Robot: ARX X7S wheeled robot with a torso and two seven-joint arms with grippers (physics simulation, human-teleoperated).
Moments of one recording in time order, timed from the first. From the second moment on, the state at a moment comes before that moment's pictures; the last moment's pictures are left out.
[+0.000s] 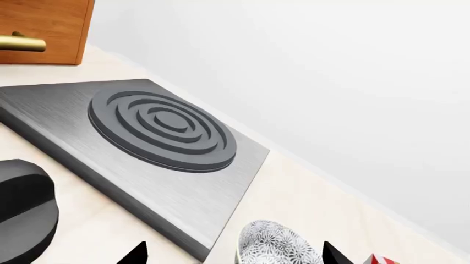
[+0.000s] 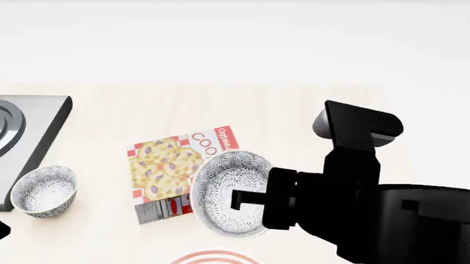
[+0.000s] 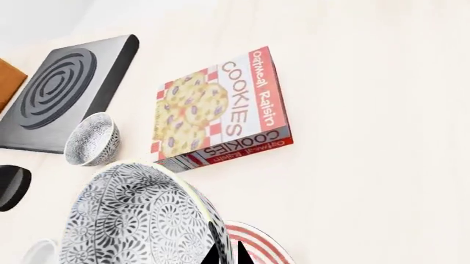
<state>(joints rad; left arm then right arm) -0.22 -0.30 -0.22 -0.06 -0.69 -0.20 -0.20 0.95 0.39 -0.03 0.13 1.88 1.47 1.07</state>
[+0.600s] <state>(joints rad) -0.22 -0.31 -0.21 -0.07 -0.70 -0.19 -0.20 0.84 0.38 -0.10 0.16 1.95 1.43 1.05</state>
